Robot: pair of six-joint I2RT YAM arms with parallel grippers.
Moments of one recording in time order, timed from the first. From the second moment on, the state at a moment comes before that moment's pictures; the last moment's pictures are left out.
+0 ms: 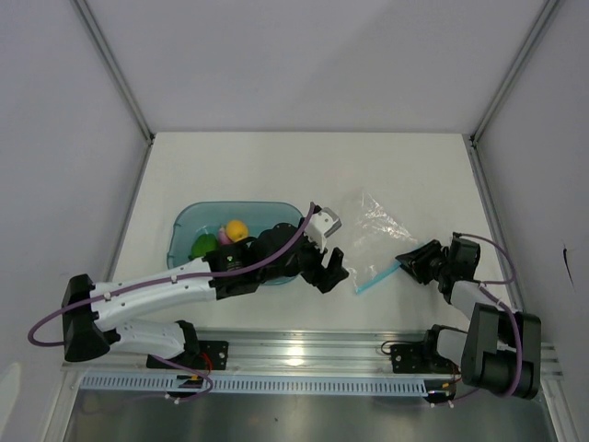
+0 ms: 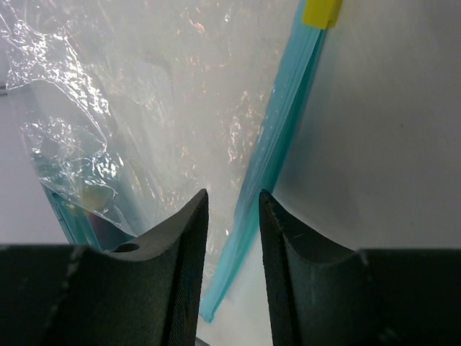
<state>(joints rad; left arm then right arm) -1.18 1.22 1.05 -0.26 -0.09 -0.31 -0.22 1.15 0.26 0.12 -0.49 0.82</state>
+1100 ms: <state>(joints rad) -1.18 1.36 1.09 -0.26 -0.16 -0.26 -0.05 1.09 0.37 0.16 -0.51 0.96</state>
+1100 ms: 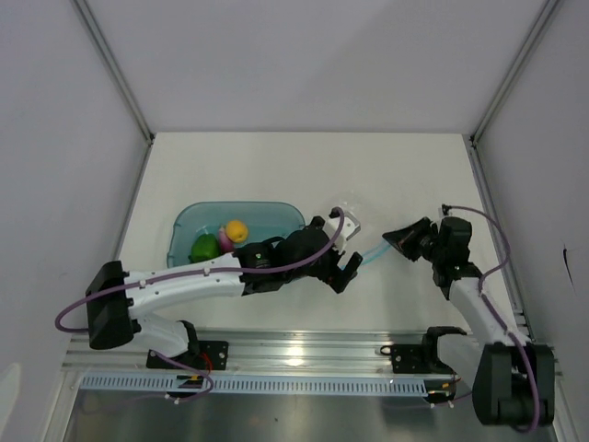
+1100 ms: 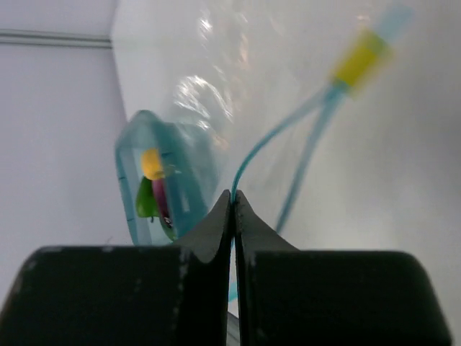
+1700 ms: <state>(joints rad) -1.25 1.49 1.17 -0.16 -0.38 -0.14 0.20 0.78 0.66 -0.55 -0.25 1.05</state>
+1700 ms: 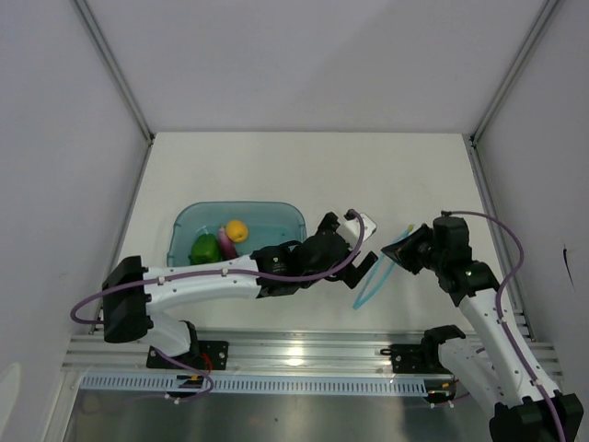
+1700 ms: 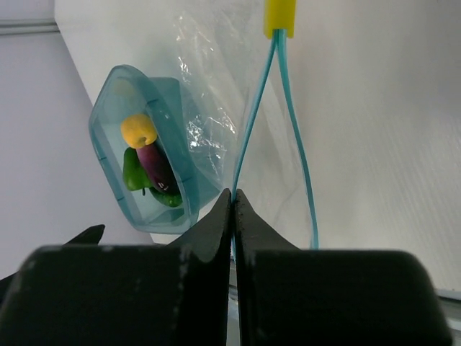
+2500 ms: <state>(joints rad) -1.30 1.60 1.25 -0.18 -0.37 -0.23 0.32 0.73 0.70 -0.61 -0.16 1.13</state>
